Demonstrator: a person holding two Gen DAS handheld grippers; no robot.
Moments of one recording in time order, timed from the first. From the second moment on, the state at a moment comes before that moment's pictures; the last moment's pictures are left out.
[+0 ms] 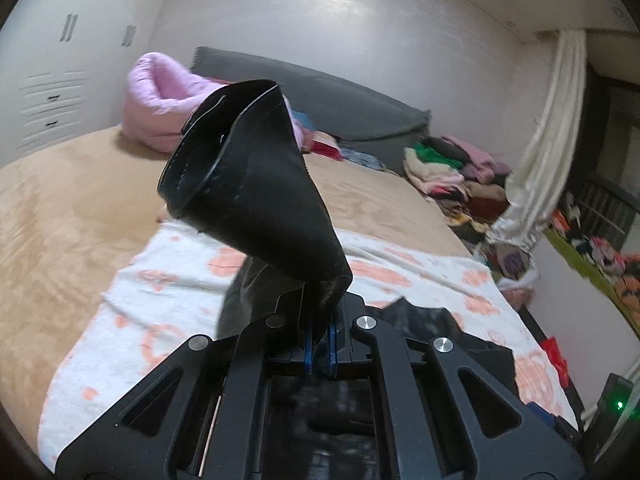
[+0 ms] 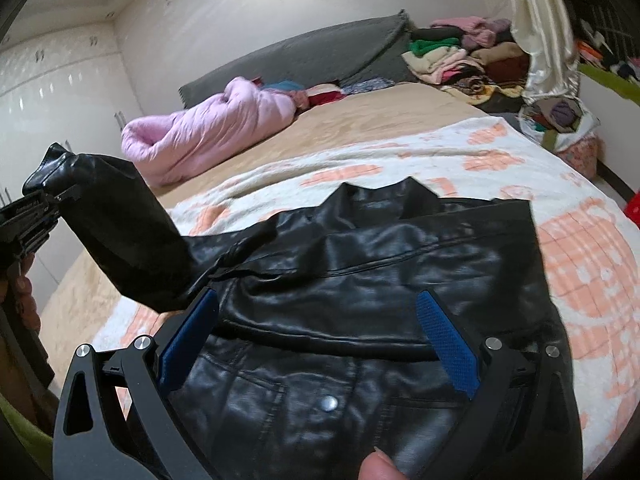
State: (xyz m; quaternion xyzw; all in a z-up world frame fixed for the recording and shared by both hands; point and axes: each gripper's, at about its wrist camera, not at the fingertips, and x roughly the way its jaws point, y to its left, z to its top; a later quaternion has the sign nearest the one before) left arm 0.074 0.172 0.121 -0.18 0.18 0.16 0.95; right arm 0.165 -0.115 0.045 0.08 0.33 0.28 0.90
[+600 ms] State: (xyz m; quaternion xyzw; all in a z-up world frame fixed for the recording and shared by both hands) left arm 0.149 0.038 0.068 -0.09 0.28 0.05 0.95; right arm 0.176 -0.238 0.021 0.20 0.34 0.18 0.90
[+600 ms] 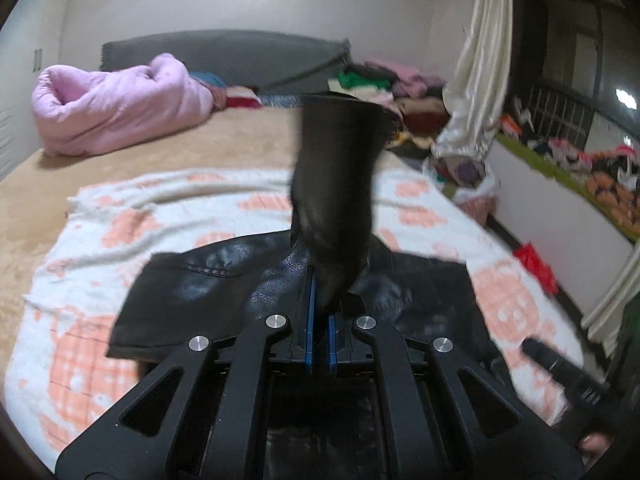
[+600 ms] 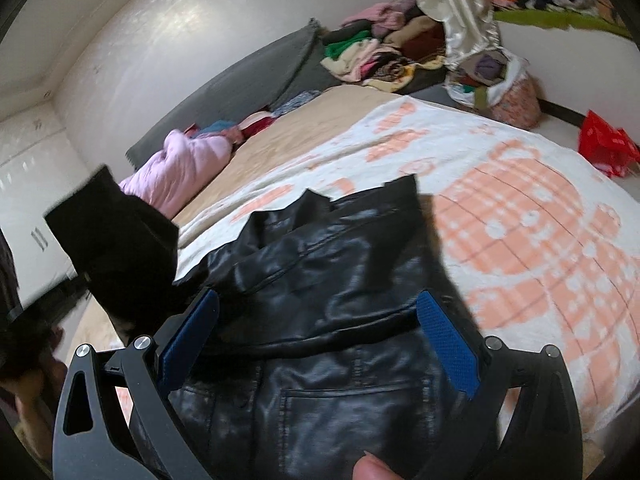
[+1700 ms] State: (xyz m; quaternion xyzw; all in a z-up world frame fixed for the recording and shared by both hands) left arm 0.128 -0.015 -0.045 0.06 0.40 0.01 0.91; right arm 0.225 -0.177 -0.033 0.28 0.46 0.32 0.78
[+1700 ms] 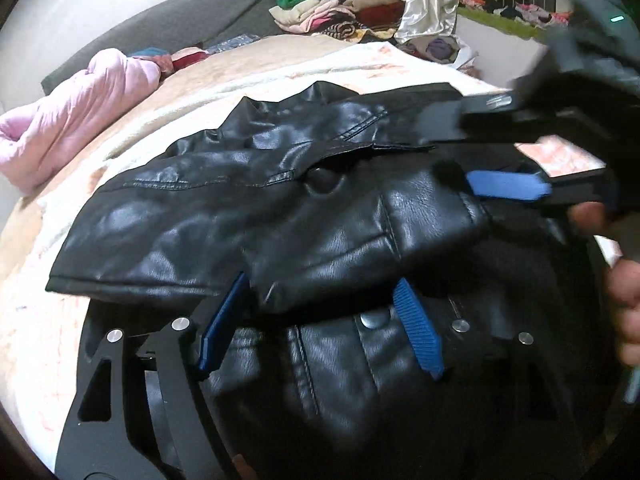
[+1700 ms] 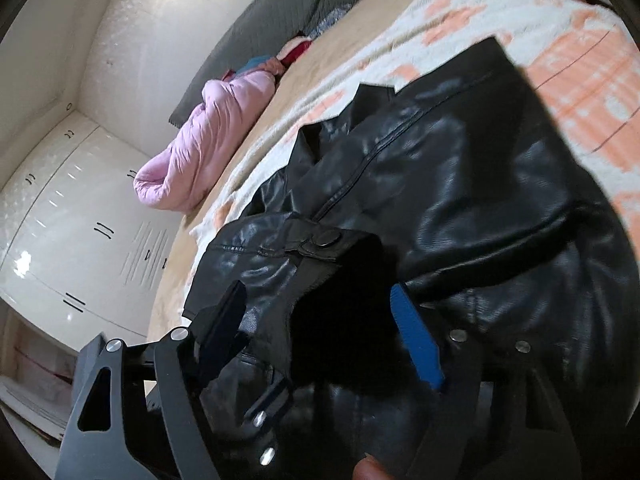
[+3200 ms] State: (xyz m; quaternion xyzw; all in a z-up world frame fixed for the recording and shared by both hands) left arm 0.170 0.147 0.015 -0.16 0.37 0.11 0.91; right arm 0.243 -0.175 0.048 -0.05 0.32 0.30 0.90
